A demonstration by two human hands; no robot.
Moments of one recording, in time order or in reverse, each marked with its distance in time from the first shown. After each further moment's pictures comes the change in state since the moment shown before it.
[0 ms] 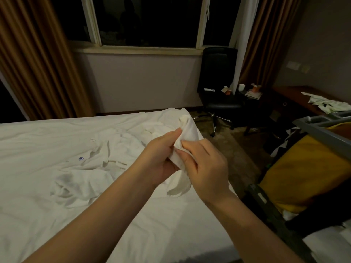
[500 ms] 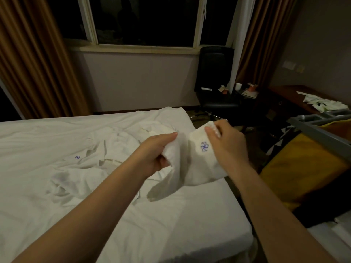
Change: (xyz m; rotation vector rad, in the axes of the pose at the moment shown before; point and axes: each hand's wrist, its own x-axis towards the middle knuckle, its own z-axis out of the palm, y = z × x) left_hand 0.018 -0.007 -0.013 0.165 0.114 -0.030; right_hand 0.037 0.048 -0.038 -0.098 -0.443 0.731
